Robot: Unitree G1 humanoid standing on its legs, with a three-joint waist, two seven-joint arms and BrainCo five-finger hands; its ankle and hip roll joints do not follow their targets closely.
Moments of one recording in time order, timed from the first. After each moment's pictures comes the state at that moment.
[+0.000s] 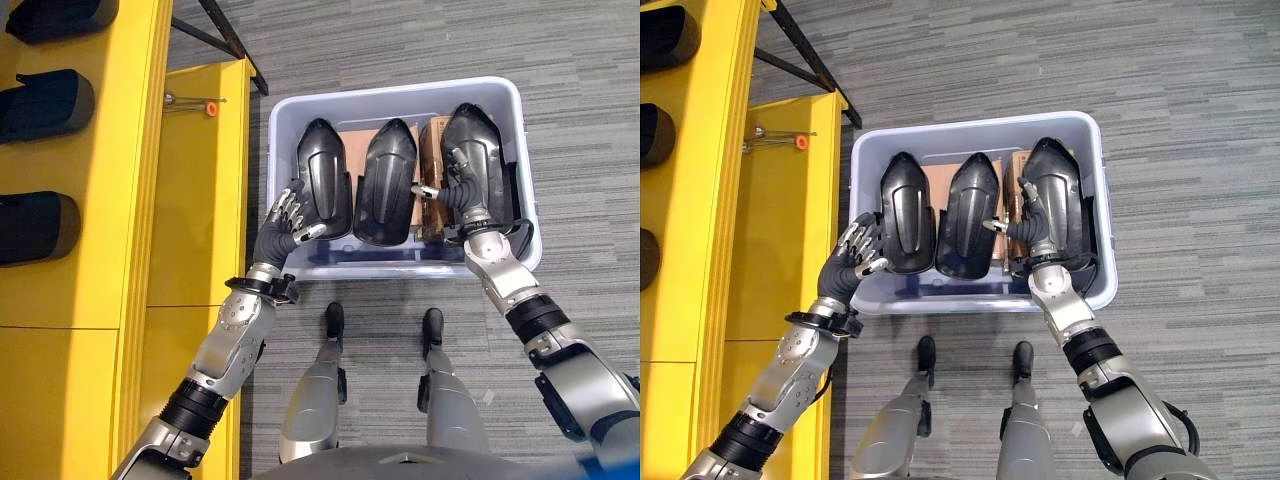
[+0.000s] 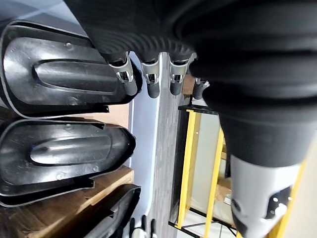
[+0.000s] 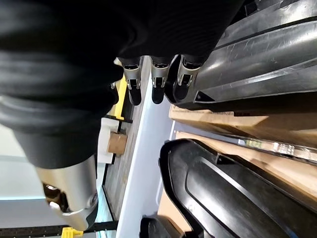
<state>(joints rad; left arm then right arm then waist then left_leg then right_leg) -0.13 0.41 -0.31 -0.04 -0.62 -0.18 0.12 -0.63 -0.43 0.36 0.53 0.20 -0.13 -0.32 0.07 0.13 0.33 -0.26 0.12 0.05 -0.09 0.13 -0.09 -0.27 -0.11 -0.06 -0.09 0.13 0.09</state>
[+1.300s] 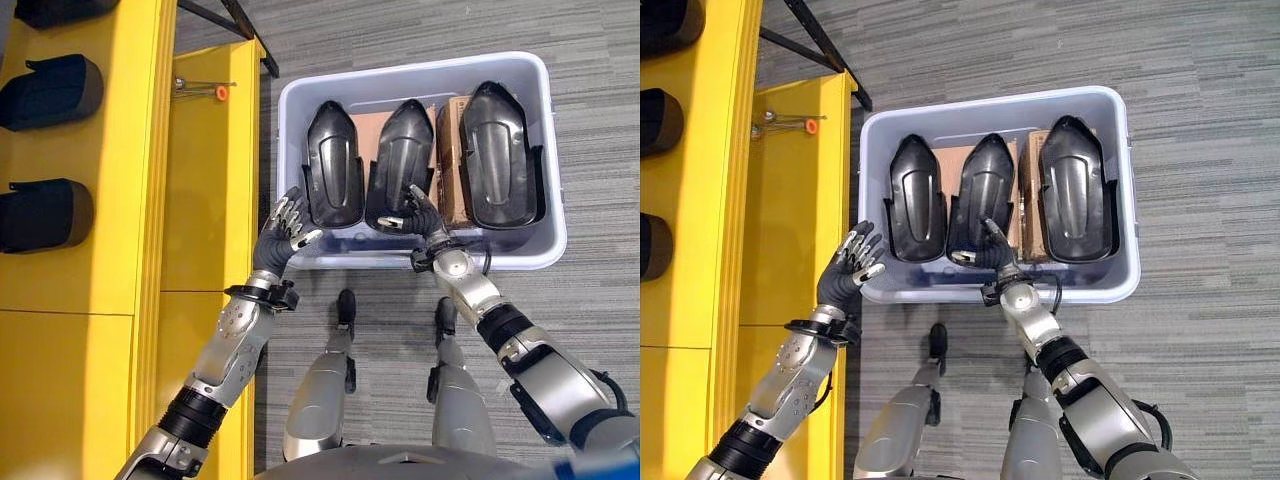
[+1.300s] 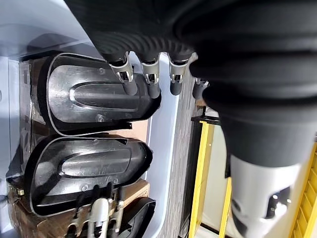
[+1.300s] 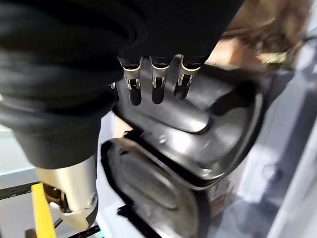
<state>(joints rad) -0.09 0.41 -0.32 -0.04 -0.66 -0.19 0.12 -0.62 -0.29 0.50 0.62 0.31 -0.12 -0.24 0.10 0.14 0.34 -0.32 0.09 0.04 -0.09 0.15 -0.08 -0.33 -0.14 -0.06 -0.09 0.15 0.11</state>
